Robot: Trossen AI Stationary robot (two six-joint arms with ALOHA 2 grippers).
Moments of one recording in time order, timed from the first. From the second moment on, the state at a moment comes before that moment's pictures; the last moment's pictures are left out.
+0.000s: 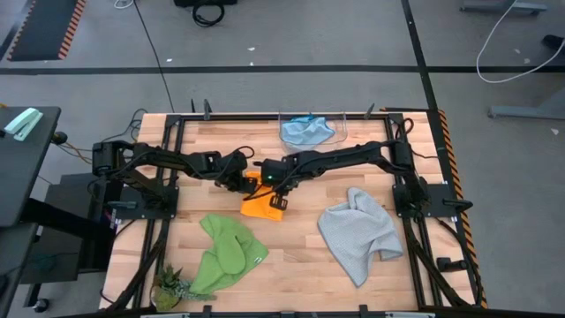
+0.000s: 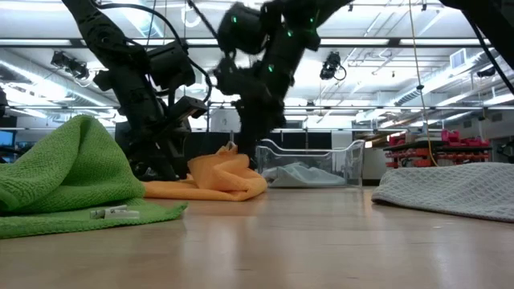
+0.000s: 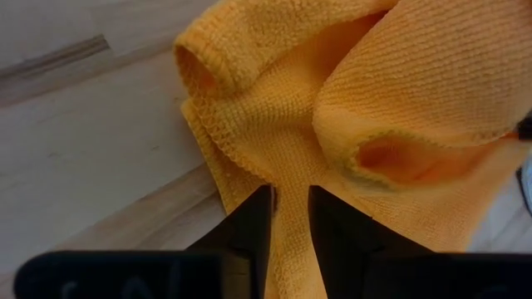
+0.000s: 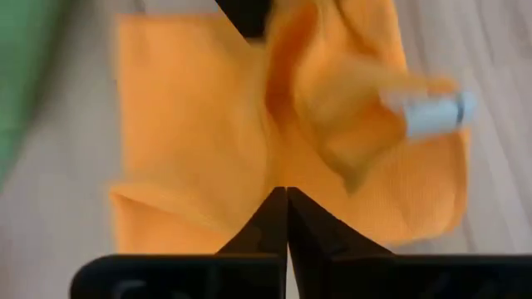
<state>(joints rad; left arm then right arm) 0.25 1.50 0.62 -0.13 0.18 -1.00 -0.06 2.09 1.63 -0.70 0.04 0.21</state>
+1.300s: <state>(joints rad) 0.35 1.40 0.62 -0.16 0.23 -0.96 -0.07 2.09 1.56 -0.50 -0.08 0.29</state>
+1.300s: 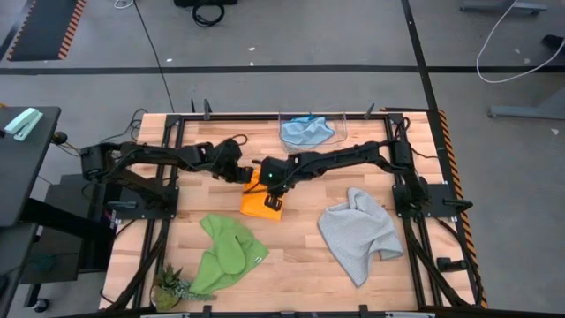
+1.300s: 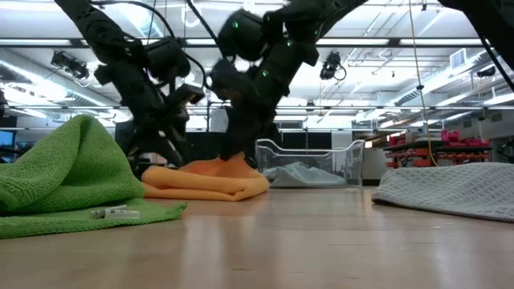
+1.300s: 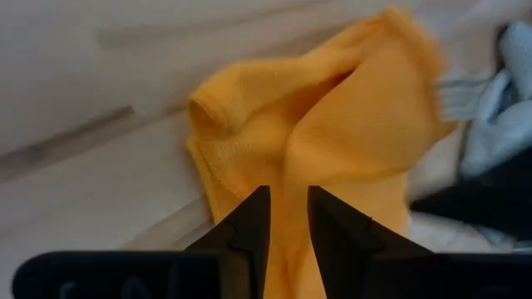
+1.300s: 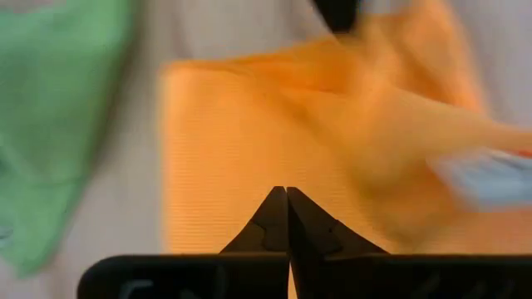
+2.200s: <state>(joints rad) 0.13 1.20 0.62 -0.15 0.12 -1.11 -0.23 2.10 1.56 -0.29 -0.19 0.24</state>
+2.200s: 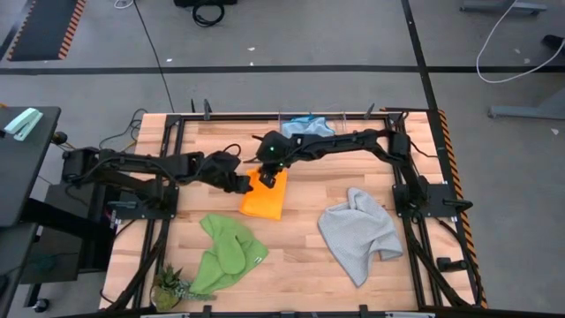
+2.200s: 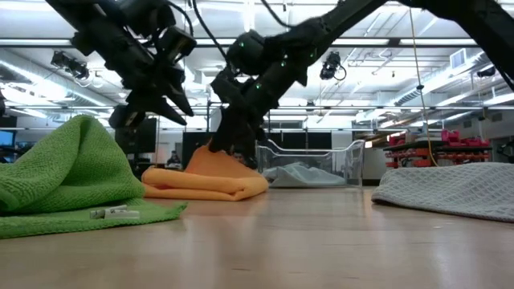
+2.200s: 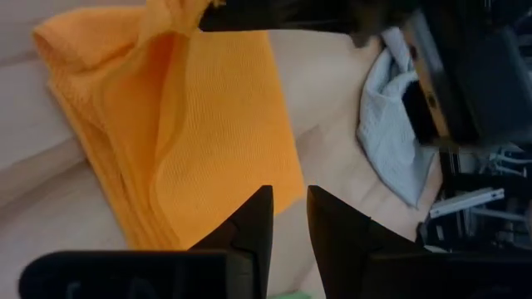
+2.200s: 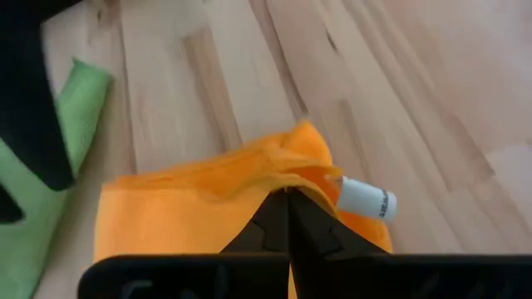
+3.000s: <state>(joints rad) 0.07 1.41 0.62 0.07 -0.03 -1.14 -0.18 1.84 1.56 -0.69 -0.17 0.27</state>
